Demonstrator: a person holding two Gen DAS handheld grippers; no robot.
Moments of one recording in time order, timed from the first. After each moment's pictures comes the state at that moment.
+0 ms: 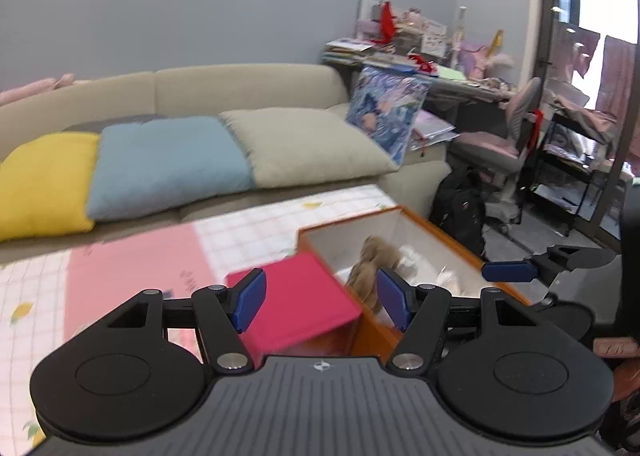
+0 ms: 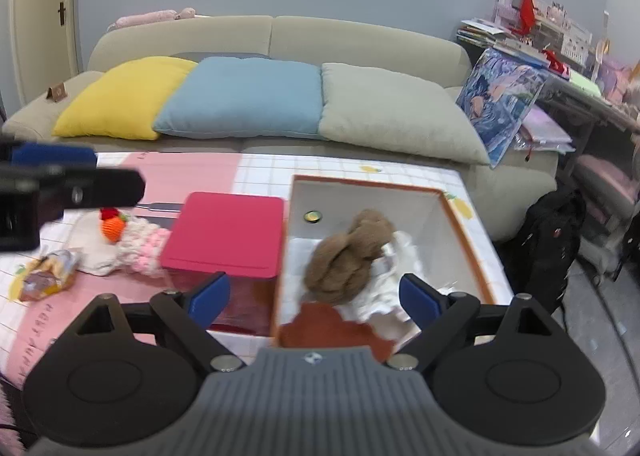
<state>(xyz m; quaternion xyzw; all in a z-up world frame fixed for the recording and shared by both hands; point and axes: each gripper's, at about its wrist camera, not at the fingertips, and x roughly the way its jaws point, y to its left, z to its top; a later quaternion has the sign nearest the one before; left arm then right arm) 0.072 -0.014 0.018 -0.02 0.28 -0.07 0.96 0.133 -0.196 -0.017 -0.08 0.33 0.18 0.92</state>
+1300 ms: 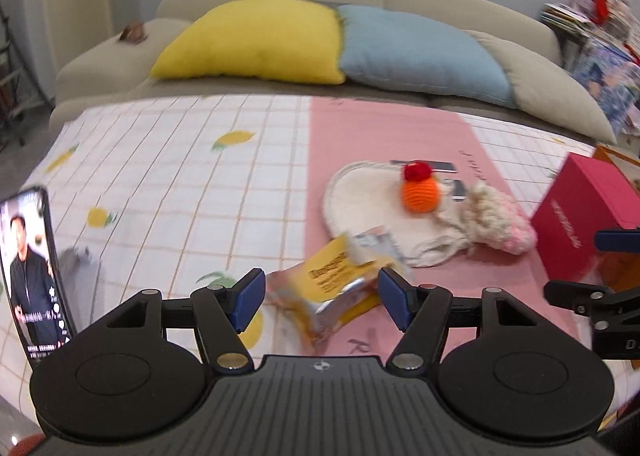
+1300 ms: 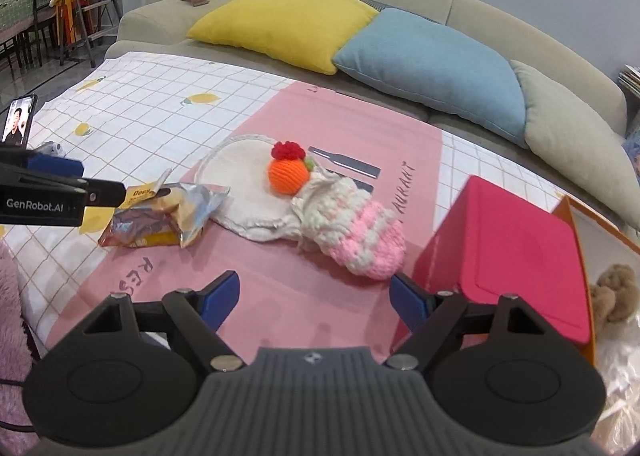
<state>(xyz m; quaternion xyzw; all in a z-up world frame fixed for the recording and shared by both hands) 0.012 0.205 -0.106 -0.11 0.38 0.19 0.90 0.123 0.011 -0.101 -0.20 0.36 0.35 0.84</state>
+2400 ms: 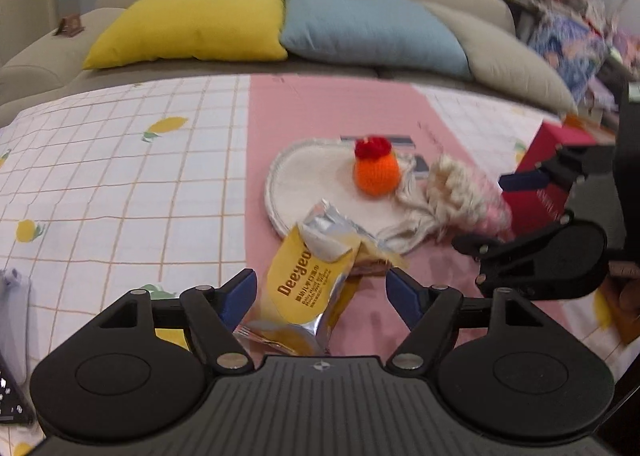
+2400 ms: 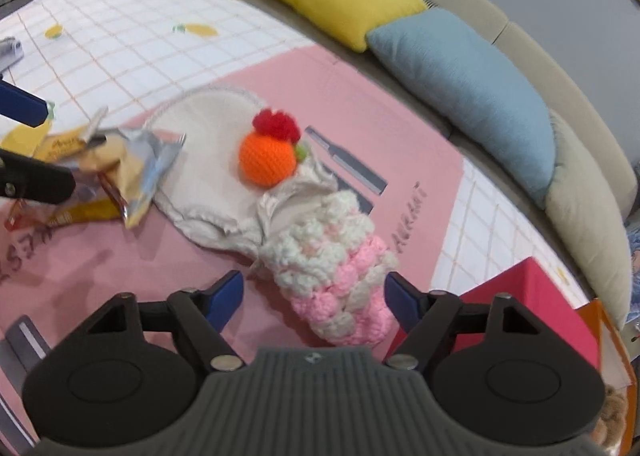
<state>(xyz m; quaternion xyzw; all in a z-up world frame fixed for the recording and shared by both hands) 0.053 0.200 -0.133 -0.10 0.41 0.10 0.90 0.180 0.074 -0.159 -0.35 0.33 0.35 0.80</state>
